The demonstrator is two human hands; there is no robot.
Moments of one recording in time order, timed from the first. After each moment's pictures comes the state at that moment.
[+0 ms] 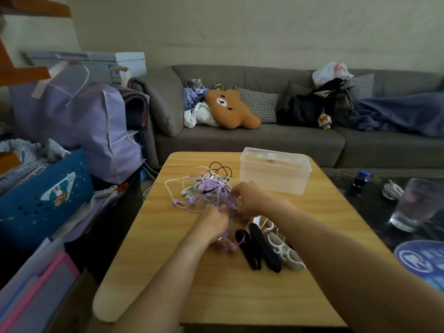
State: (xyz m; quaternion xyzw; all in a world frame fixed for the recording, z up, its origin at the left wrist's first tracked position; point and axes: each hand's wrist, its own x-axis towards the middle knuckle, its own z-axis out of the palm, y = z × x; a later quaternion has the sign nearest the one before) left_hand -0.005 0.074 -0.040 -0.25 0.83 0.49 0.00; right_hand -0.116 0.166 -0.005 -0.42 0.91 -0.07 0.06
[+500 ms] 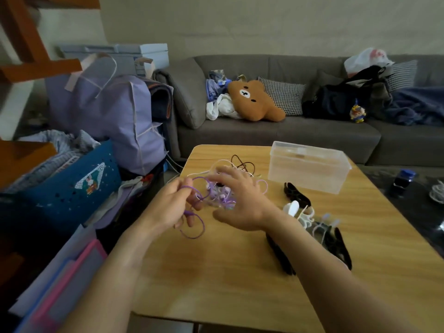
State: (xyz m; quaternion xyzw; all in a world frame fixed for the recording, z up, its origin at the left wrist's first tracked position) left_hand 0.084 -0.006 0.015 -0.26 0.76 0.57 -0.18; right_hand -0.034 0.132 0.009 -0.50 0.81 -0.30 0.06
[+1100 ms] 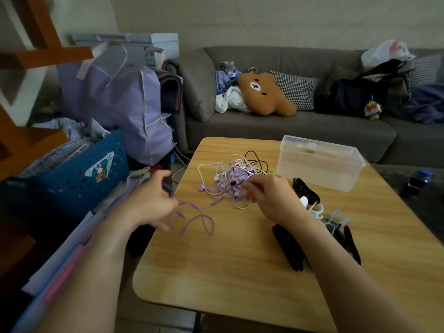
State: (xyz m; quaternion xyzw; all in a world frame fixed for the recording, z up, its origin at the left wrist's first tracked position) left_hand 0.120 -0.031 0.031 -0.40 0.81 0.44 -0.05; right_hand -0.065 0.151 -0.016 -0.45 0.82 -0.35 -0.03
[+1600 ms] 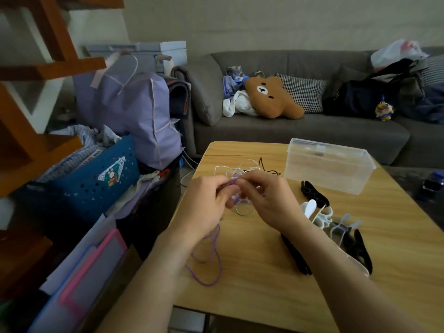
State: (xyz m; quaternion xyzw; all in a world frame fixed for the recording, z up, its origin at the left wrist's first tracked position) left_hand 0.085 0.026 0.020 -0.15 0.88 0.36 -0.27; right_hand -0.034 0.144 0.000 -0.49 0.70 -0.51 -0.01
